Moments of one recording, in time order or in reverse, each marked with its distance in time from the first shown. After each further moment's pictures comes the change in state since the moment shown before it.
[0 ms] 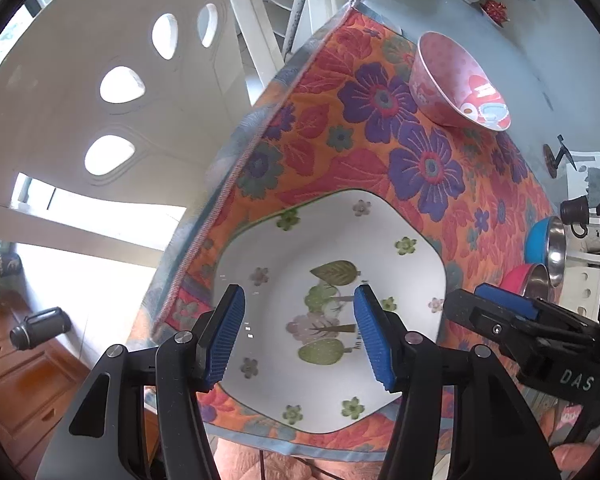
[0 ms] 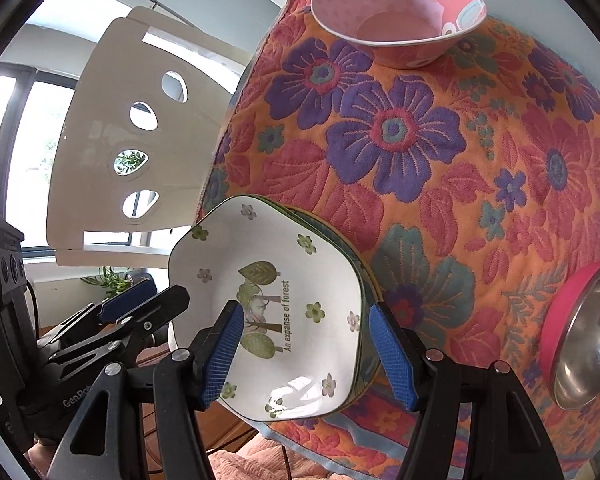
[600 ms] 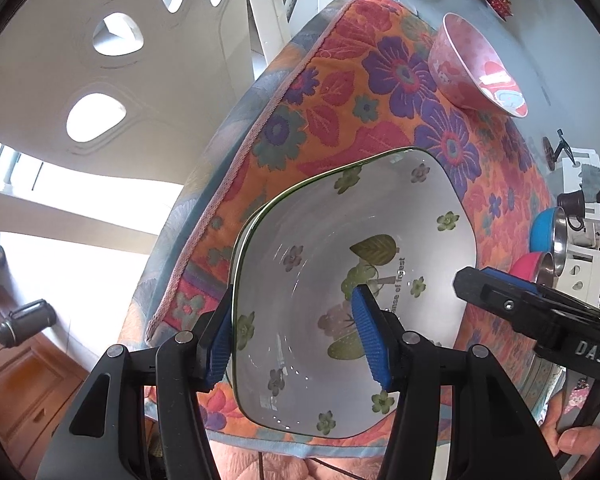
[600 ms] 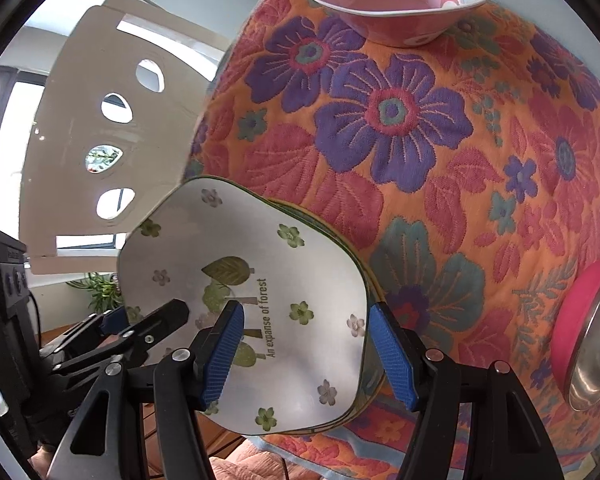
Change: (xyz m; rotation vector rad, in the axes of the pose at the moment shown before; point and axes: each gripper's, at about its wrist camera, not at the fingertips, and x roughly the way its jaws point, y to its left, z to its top) left arm 0.028 0.033 -0.006 -0.010 0.060 -0.063; right arm 0.031 0.003 0.003 0.024 0.028 -0.035
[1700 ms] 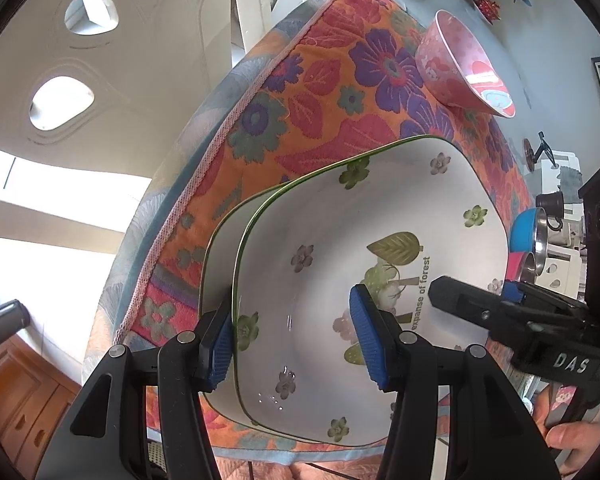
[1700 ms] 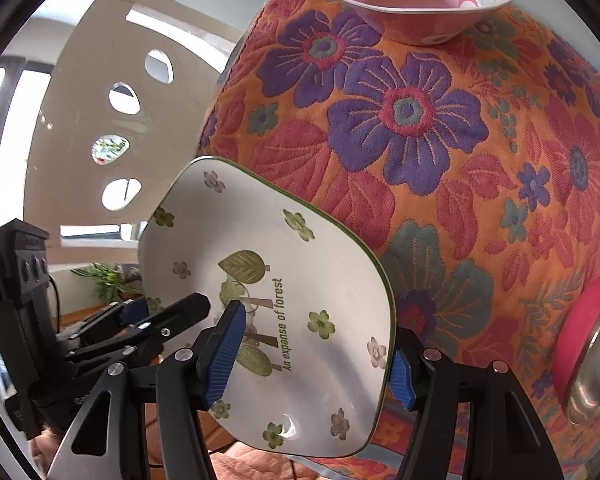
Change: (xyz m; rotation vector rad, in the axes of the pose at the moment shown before) left arm 0.018 0.006 -0.002 -0.002 0.016 -0.111; right arm 0.017 0.019 0.007 -0.049 0.043 -0.032
